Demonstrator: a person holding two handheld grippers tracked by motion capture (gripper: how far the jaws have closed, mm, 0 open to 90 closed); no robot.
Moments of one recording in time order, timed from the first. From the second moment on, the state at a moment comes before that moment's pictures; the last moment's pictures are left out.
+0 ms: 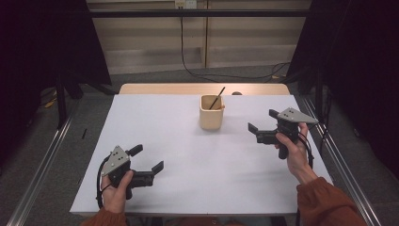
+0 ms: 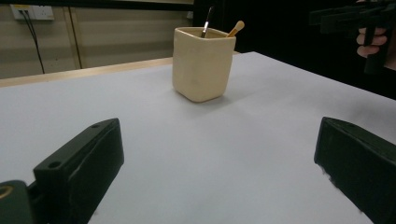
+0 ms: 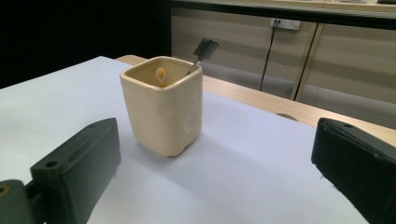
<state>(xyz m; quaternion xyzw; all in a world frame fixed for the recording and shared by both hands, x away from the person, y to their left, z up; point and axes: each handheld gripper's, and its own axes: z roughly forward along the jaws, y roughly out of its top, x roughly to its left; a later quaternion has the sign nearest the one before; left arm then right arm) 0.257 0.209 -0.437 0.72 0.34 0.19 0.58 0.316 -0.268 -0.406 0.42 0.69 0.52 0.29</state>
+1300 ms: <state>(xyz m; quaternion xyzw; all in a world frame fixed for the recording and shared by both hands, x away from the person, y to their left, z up) 0.249 0.213 -0.436 0.71 0.34 0.19 0.58 0.201 -0.330 -0.439 0.46 0.67 0.48 0.33</state>
